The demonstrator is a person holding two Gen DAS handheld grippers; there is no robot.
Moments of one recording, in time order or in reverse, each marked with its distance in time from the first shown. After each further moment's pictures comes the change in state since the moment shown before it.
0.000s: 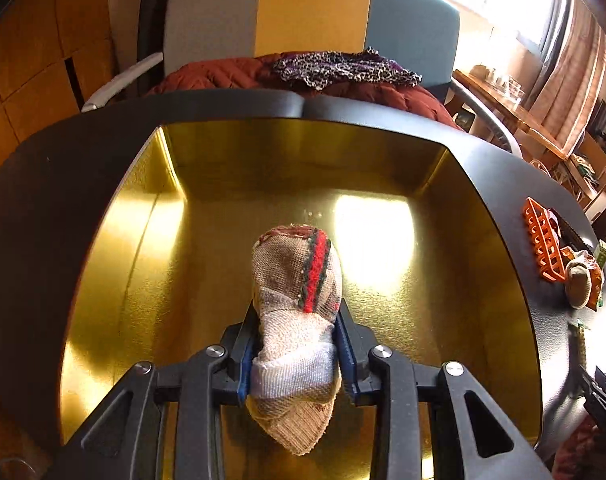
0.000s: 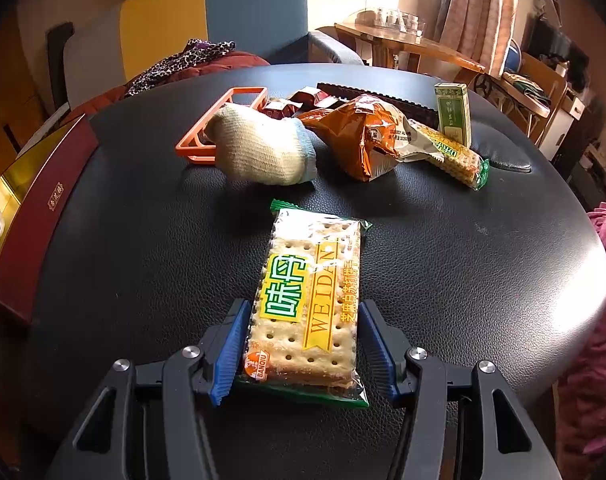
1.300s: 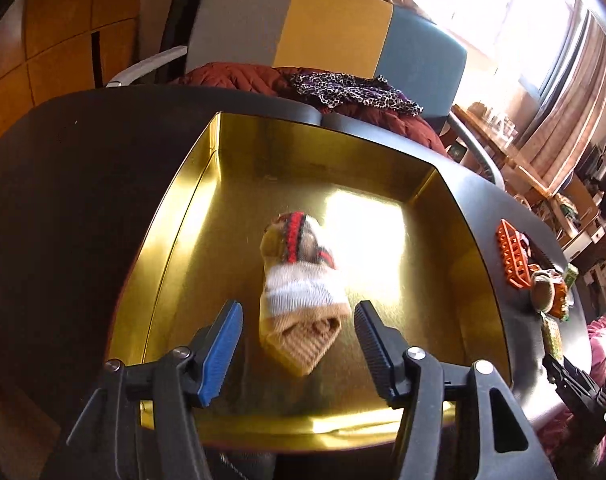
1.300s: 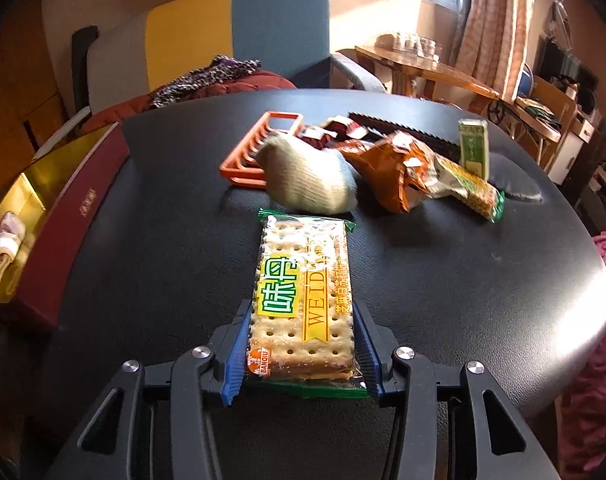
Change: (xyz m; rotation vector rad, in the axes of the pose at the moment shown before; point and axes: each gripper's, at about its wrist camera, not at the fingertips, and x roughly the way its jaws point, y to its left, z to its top) left arm -0.061 0.043 -0.049 -0.128 -0.072 -0.115; right arm -0.024 0.034 0.003 -0.071 -0.095 0.054
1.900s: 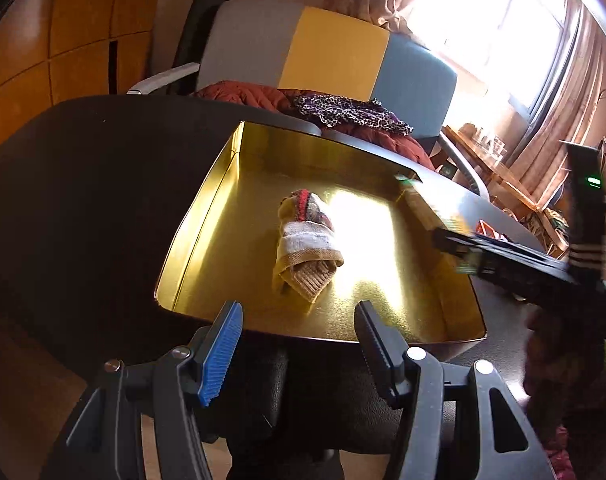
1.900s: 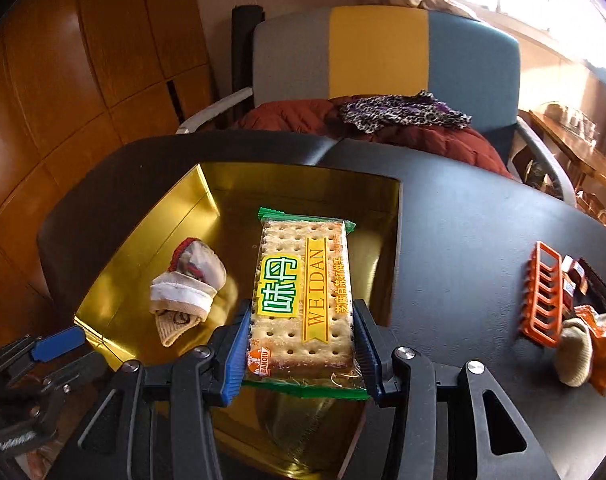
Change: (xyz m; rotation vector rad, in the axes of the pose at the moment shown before) left arm -0.054 0.010 -0.044 -0.023 -0.089 -0.004; right arm 0.002 0.228 0.083 -0.312 -0.008 0.389
